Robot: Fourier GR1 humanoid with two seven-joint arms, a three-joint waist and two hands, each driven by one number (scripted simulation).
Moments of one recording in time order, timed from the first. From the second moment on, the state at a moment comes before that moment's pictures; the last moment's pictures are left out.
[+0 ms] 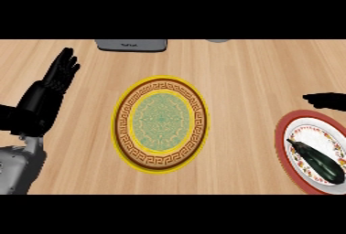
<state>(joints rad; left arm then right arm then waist) -0.29 0.45 -0.11 -1.59 0.22 0.10 0.07 -0.39 -0.99 0.20 -1.24 -0.27 0.98 -0.08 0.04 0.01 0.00</state>
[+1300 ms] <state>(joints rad) -0.29 0.41 -0.04 -1.58 0.17 0.05 0.09 -0.49 -0.85 0.57 -0.86 0.47 0.70 -0.47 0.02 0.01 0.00</state>
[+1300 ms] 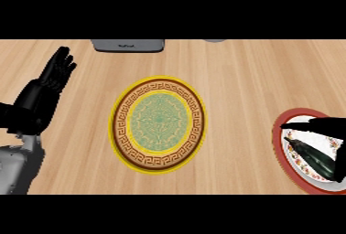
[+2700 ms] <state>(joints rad) -0.21 0.41 0.04 -1.59 0.14 0.05 0.10 -0.38 -0.76 0.37 -0.68 0.47 0.14 -0.24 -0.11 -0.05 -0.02</state>
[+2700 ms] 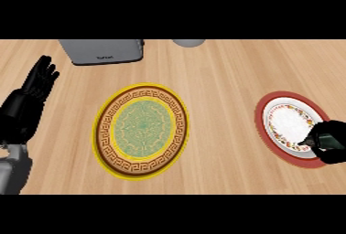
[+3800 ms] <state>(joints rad) -0.16 0.41 0.06 -1.62 0.15 0.04 0.09 -0.17 -0.48 0.44 -1.61 0.60 -0.42 0.36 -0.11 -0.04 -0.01</state>
